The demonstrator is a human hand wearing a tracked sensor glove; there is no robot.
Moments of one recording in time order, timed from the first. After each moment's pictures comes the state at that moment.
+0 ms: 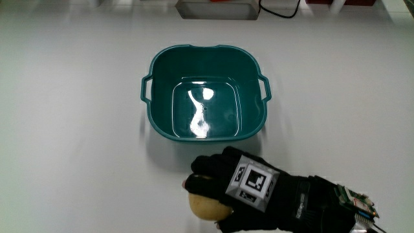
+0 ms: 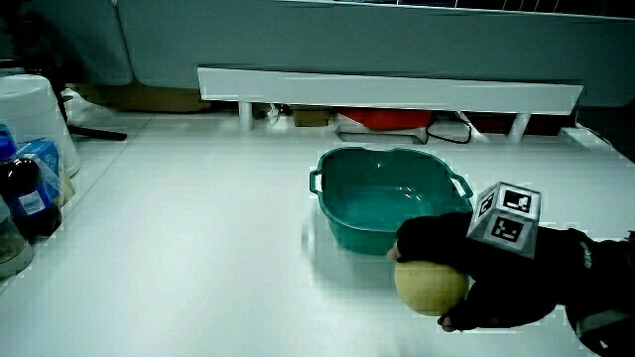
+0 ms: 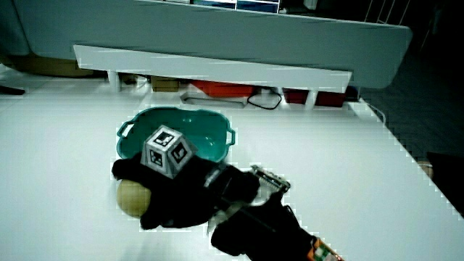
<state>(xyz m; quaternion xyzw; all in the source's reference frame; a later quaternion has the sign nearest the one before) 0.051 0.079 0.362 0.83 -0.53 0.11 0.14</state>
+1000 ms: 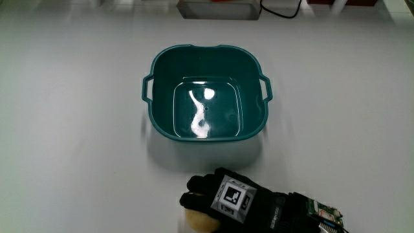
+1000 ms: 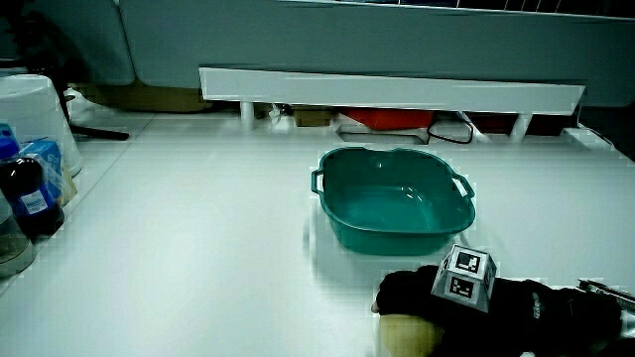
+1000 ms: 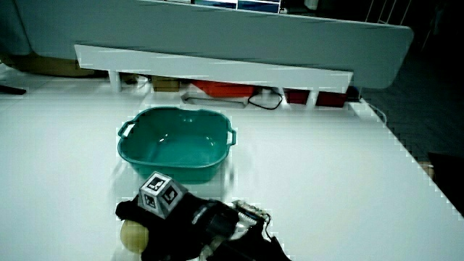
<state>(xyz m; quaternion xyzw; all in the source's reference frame) 0.030 0.108 0.427 0.83 -0.53 0.08 0.14</state>
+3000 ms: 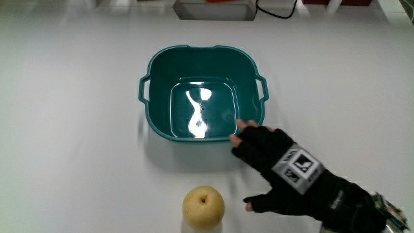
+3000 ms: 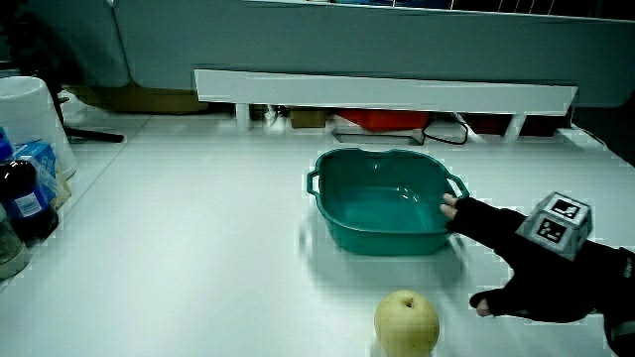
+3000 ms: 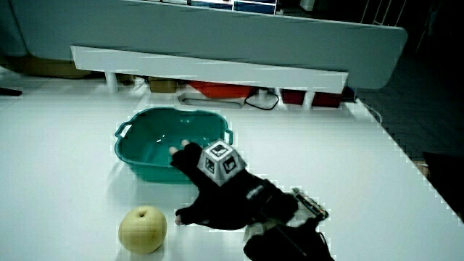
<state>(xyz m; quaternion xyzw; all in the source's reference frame) 0.167 0.075 0.423 0.90 -0.34 0.07 0.25</state>
